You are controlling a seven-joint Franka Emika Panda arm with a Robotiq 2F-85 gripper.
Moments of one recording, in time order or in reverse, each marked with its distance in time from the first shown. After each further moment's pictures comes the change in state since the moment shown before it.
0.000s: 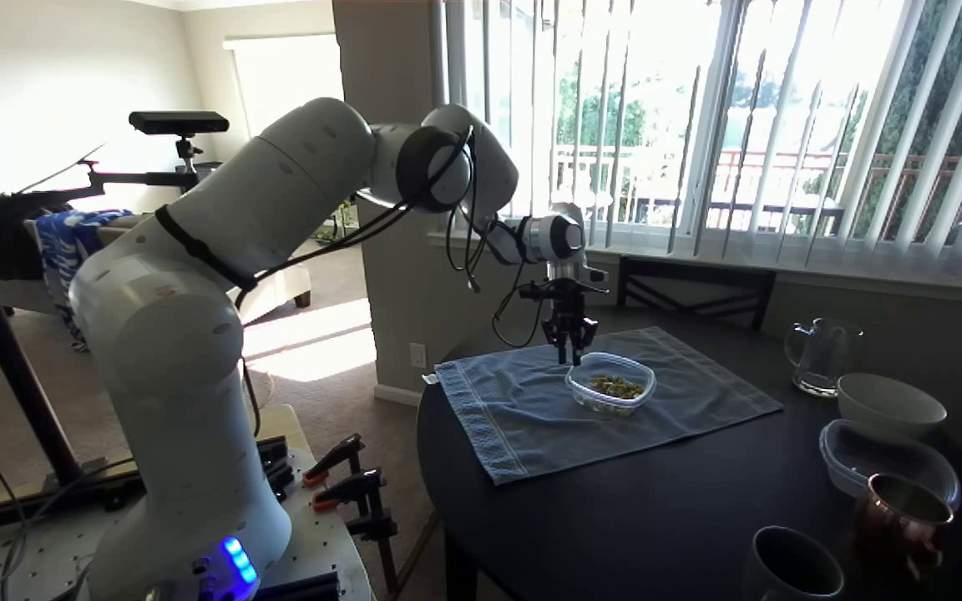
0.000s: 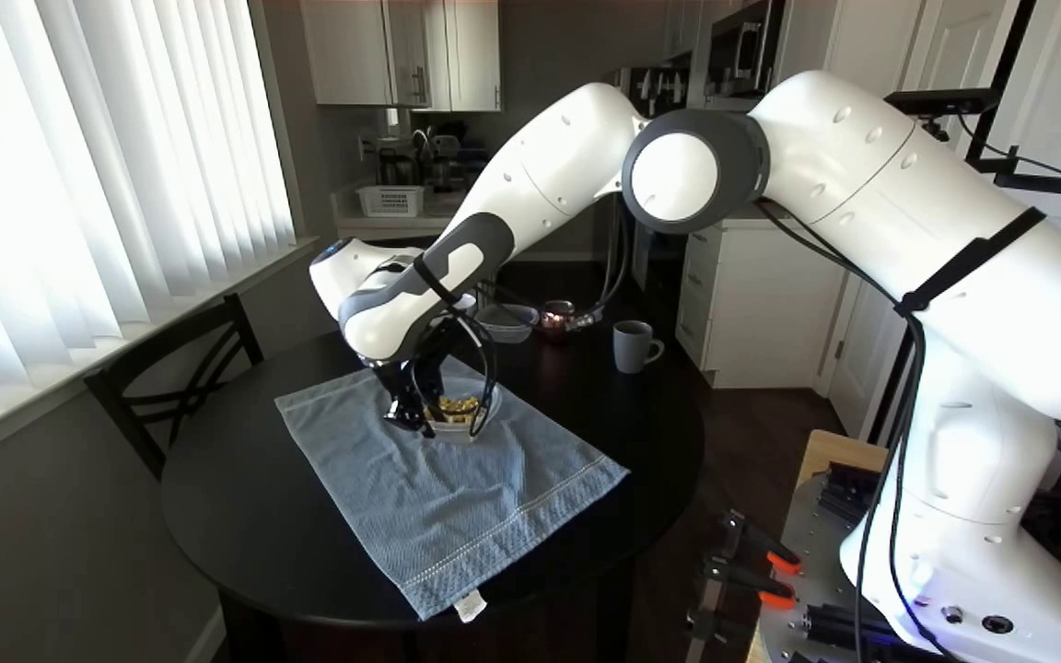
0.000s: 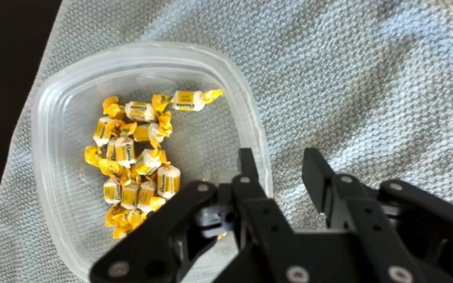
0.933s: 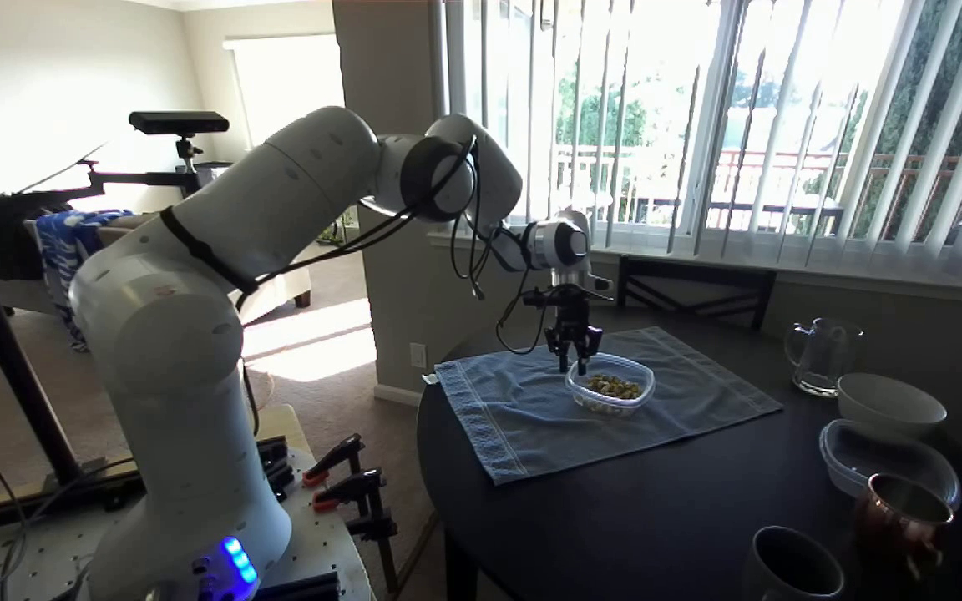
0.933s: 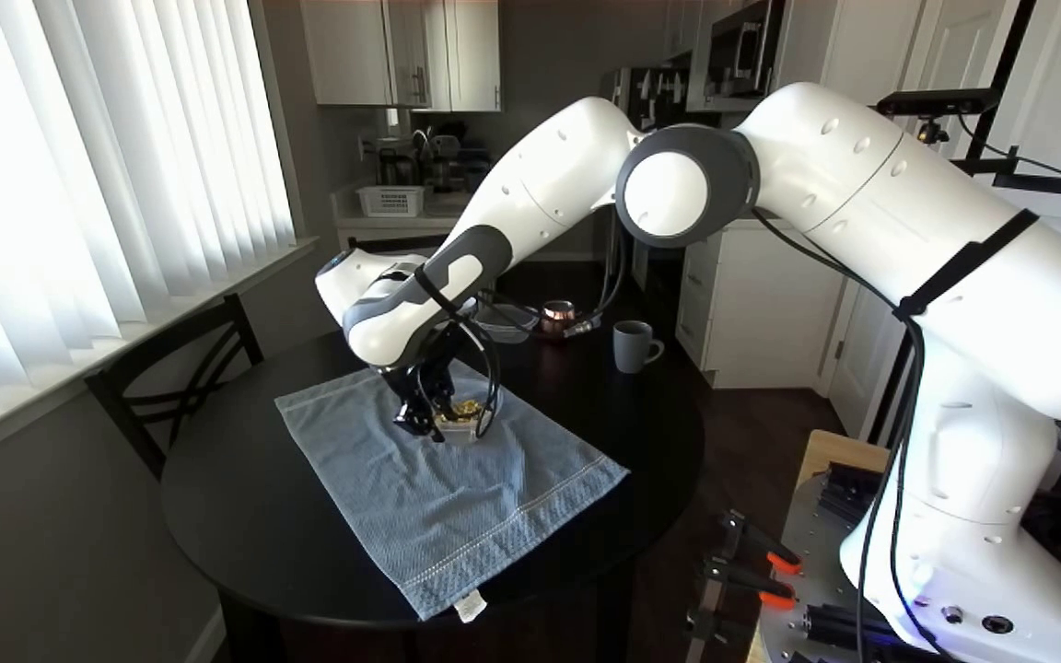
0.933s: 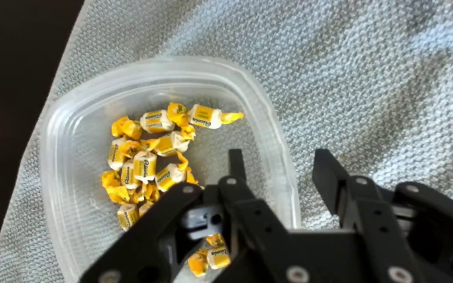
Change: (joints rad) arm -0.003 0.042 -0.019 0.040 0.001 -0.051 0.000
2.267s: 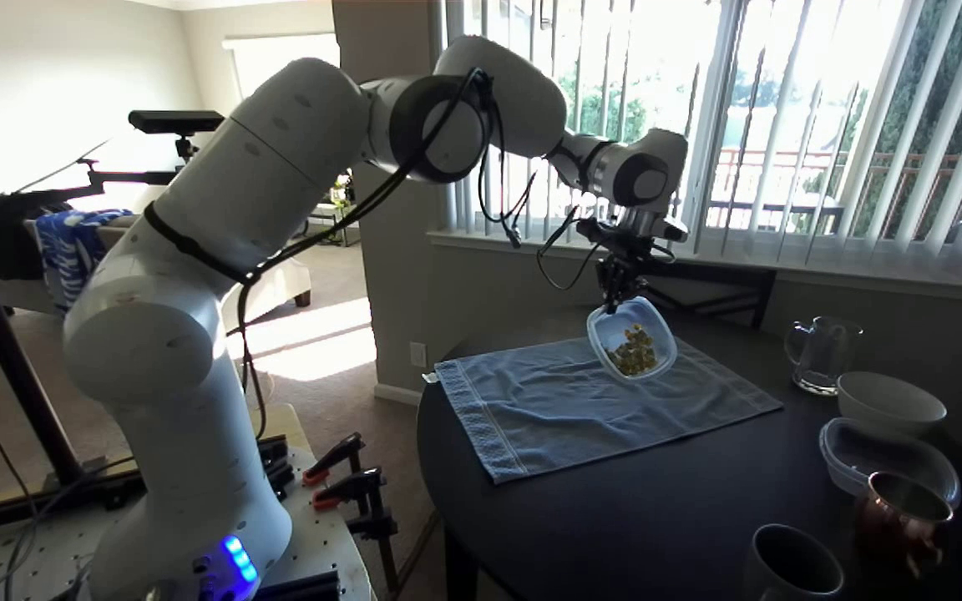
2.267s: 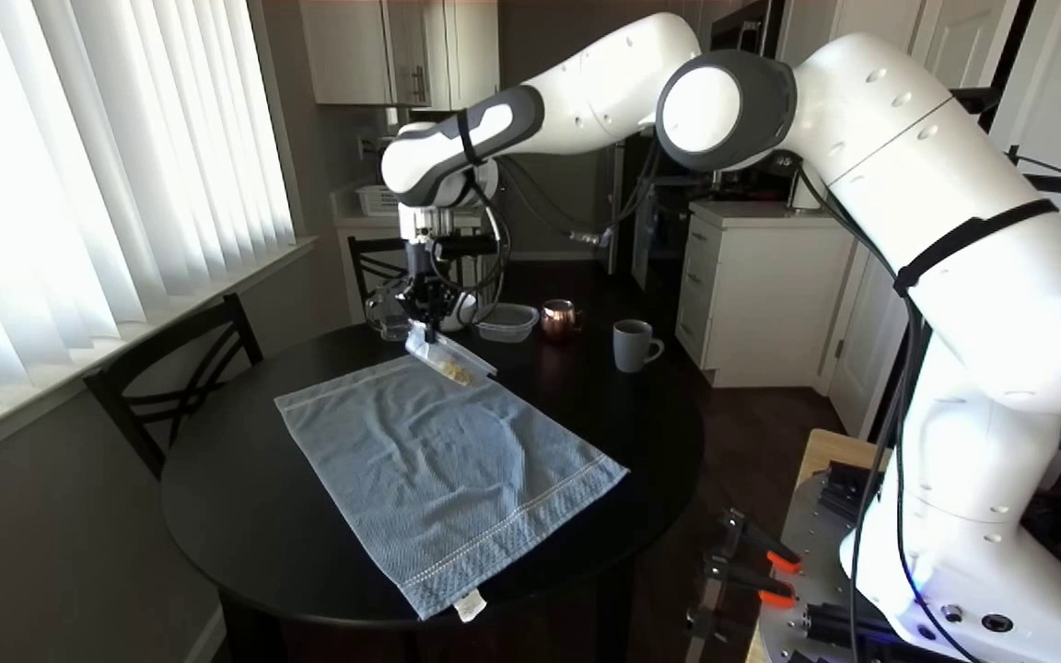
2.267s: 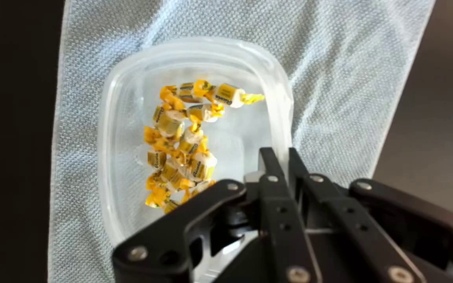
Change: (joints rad) arm -0.257 -0.210 0.069 0.027 0.429 -0.046 -0.149
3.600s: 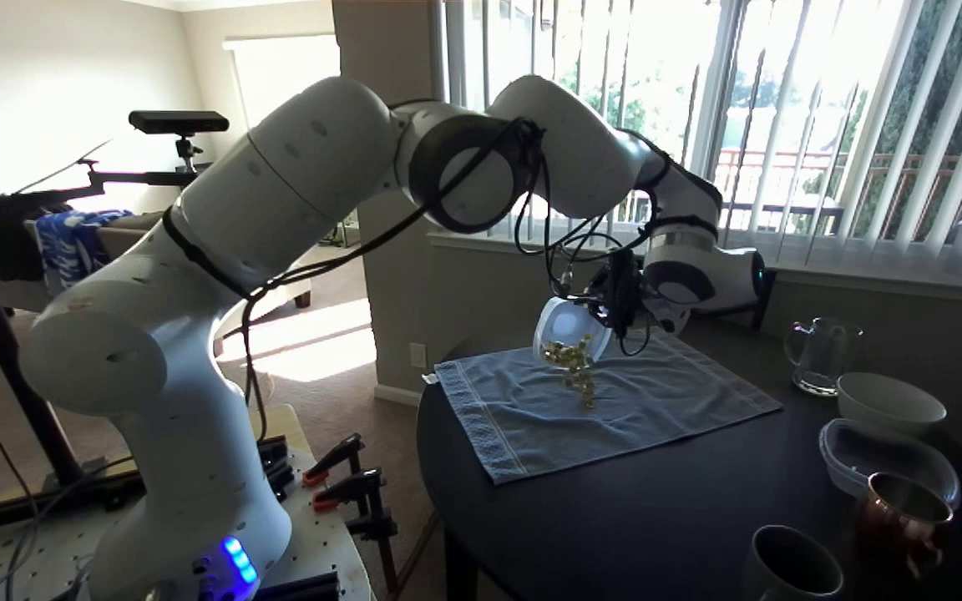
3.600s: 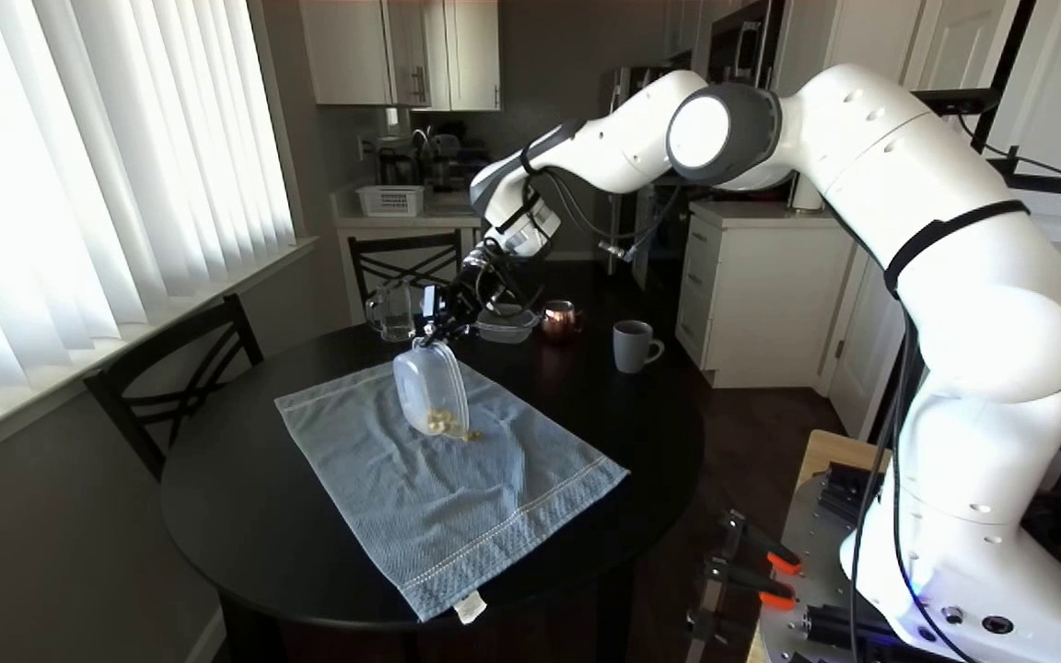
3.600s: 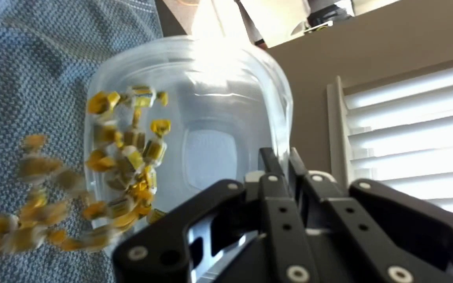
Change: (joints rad) arm -0.288 0.109 0.101 -0.099 0.811 -0.262 -0.271
